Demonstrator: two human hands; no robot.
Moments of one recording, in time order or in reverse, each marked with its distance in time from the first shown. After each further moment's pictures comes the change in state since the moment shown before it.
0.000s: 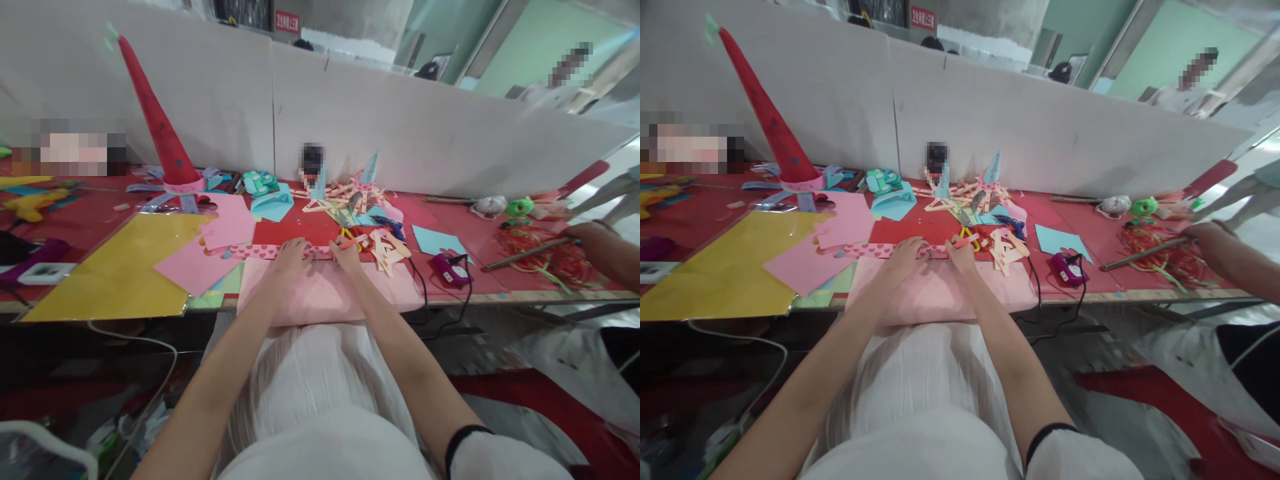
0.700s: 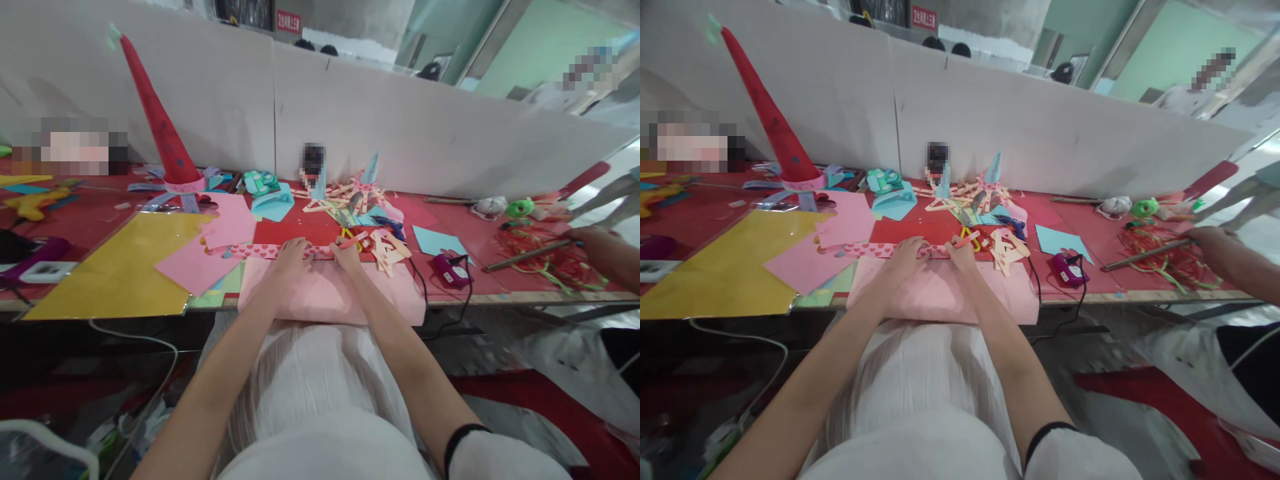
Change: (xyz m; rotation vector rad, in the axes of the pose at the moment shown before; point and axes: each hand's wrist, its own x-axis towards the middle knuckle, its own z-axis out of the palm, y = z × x) left_hand 0.000 -0.001 0.001 0.022 -0.008 0.005; right_hand 0.003 0.002 0.001 0.025 -0.029 0.051
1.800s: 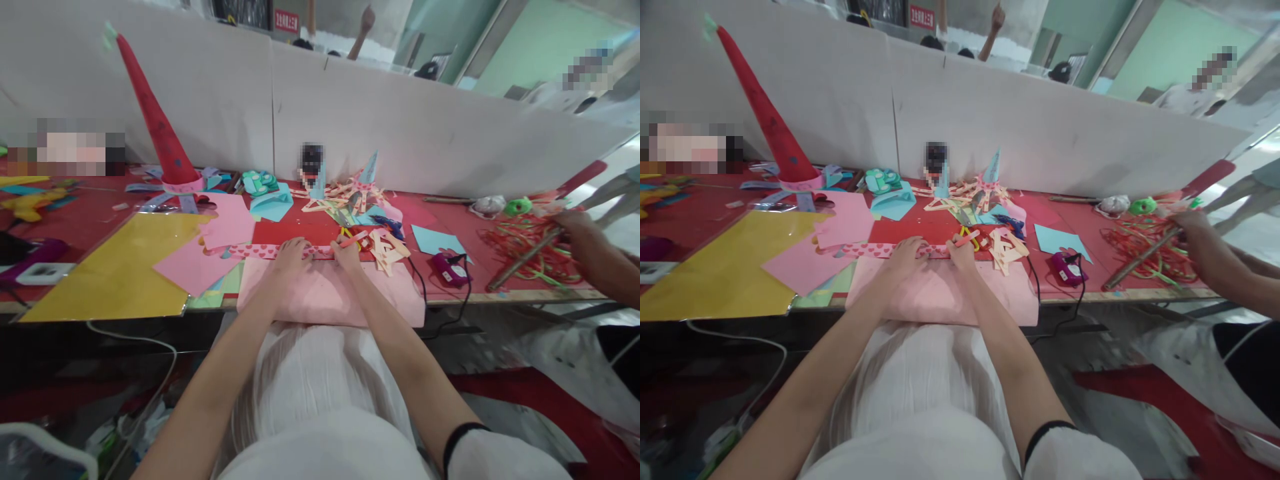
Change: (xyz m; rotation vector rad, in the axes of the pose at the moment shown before) left_hand -0.001 0.004 -0.004 -0.003 -0.003 -0.019; right_hand 0.004 0.004 0.001 -0.034 0.077 -0.013
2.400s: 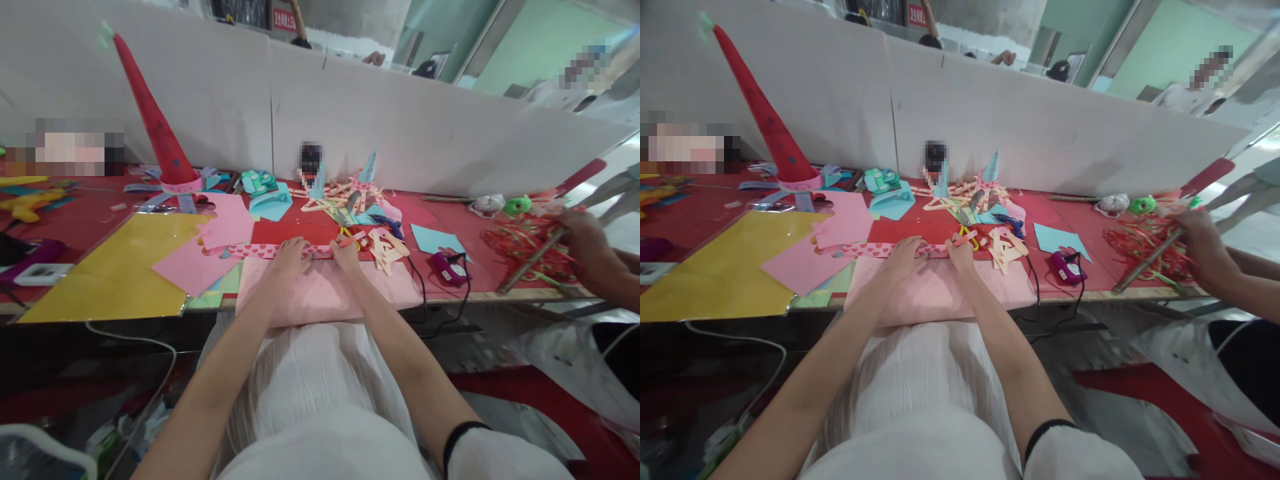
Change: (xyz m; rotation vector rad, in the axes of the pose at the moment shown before) left_hand 0.002 -0.005 0.004 -0.016 0.002 0.007; right_hand -0.005 -0.008 -0.003 -0.124 0.049 -0.072
